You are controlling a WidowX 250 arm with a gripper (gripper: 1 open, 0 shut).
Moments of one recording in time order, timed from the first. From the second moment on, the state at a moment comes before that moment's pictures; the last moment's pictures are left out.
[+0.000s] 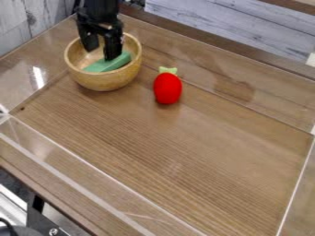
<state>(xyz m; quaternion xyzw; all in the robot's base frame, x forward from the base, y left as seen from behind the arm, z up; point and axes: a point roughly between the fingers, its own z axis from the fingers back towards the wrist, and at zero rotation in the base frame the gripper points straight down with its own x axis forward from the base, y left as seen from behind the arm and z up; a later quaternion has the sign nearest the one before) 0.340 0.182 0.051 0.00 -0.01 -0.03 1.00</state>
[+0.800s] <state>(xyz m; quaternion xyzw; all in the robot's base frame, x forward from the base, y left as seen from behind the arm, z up) 0.339 0.171 0.063 -0.01 -0.02 -0.01 1.00</state>
